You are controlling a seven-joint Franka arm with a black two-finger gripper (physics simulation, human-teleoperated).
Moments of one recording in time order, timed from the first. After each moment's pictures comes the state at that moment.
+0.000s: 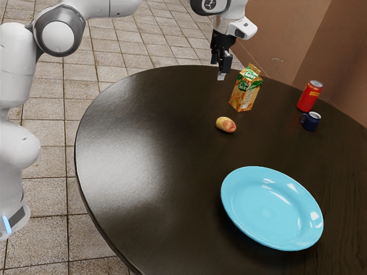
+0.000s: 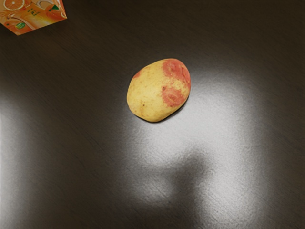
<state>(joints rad) 0.84 0.36 -0.87 -1.21 0.35 1.59 0.11</state>
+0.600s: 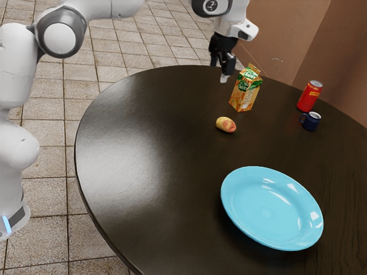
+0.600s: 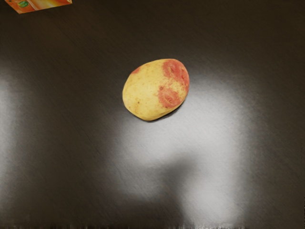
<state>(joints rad) 0.80 0.36 -0.82 -1.21 0.31 1.59 -0.02</state>
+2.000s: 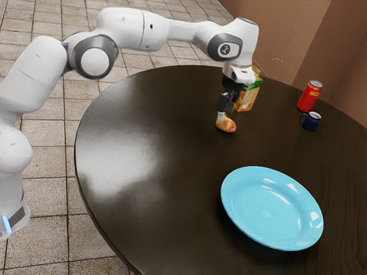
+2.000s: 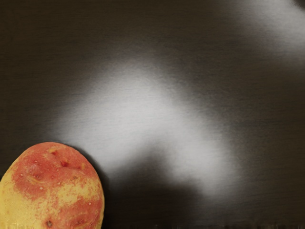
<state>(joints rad) 0.54 0.63 -0.54 -1.10 0.17 1.68 0.88</state>
